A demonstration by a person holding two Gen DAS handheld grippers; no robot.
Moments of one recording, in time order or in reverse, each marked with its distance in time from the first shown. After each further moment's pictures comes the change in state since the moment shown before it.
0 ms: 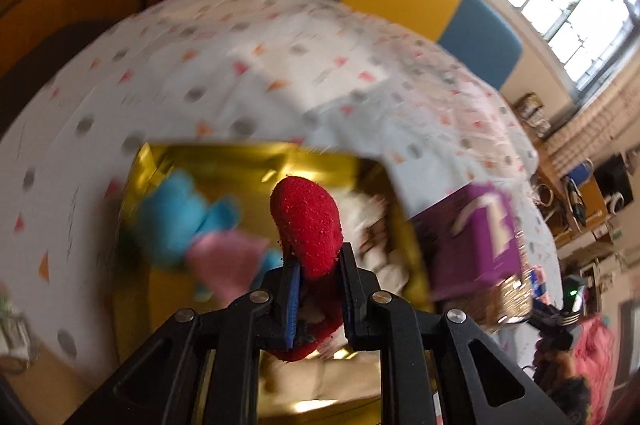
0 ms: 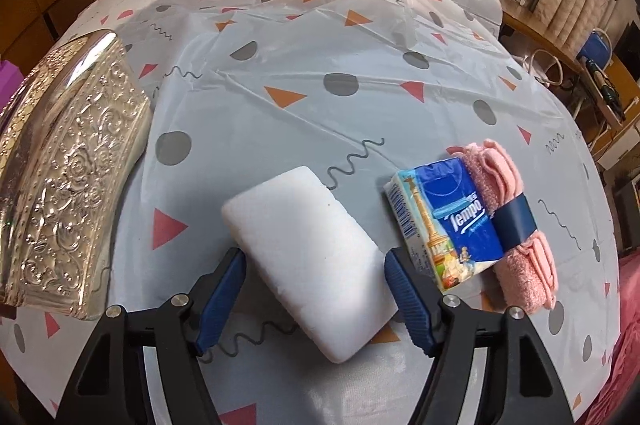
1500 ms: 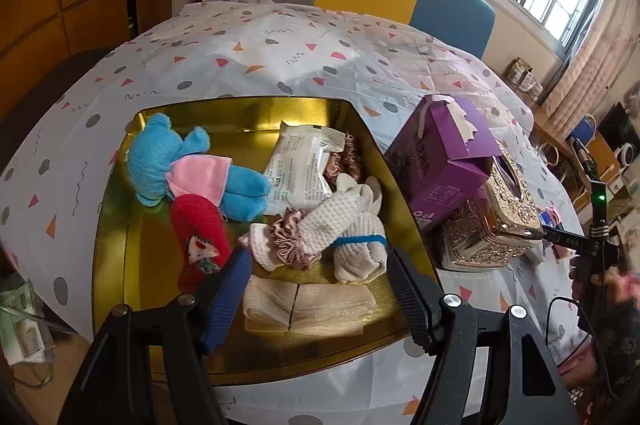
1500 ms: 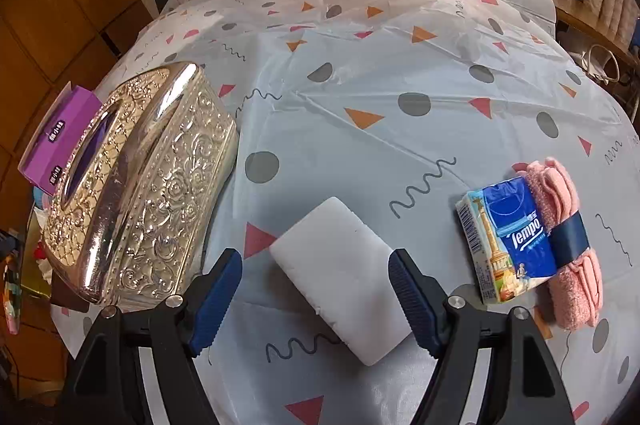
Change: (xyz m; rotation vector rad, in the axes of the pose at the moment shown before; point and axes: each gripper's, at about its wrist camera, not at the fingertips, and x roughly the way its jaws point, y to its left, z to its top) left arm -0.019 -0.056 -0.090 0.167 -0.082 0.040; right arm -0.022 0.004 0.017 -0.017 -0.024 0.254
